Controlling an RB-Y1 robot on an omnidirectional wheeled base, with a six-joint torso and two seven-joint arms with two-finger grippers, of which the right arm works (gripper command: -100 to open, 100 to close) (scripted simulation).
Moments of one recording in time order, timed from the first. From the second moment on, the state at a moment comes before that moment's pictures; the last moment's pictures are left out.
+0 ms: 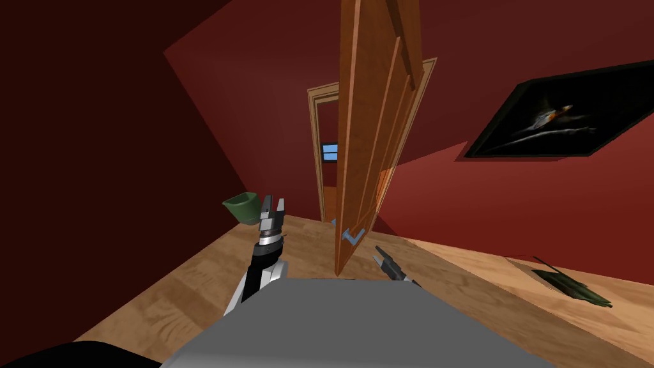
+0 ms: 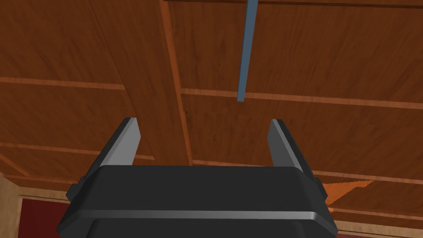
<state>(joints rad) 0.06 -0.48 0.34 -0.53 0.16 -1.23 -0.48</state>
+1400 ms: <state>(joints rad) 0.02 -0.51 0.42 -0.60 0.20 -1.30 -0.52</state>
